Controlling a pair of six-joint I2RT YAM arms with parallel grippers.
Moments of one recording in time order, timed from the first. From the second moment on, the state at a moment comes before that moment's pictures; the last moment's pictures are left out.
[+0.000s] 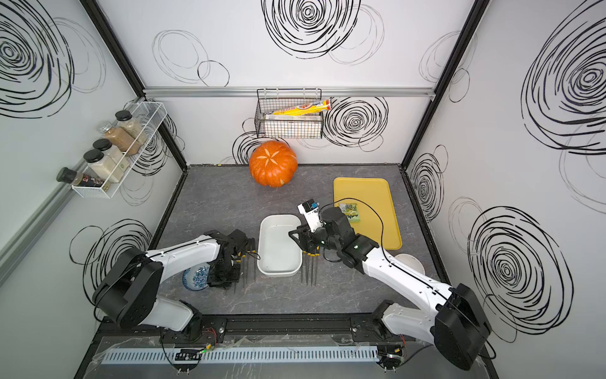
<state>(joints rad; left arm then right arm) -0.47 1.49 0.72 -1.03 0.02 -0.61 0.74 1.15 0.76 -0.09 -0.31 0.32</state>
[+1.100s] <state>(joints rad) -0.37 0.85 0.34 0.24 -0.39 -0.31 0.58 0.95 0.42 0.29 0.45 0.00</state>
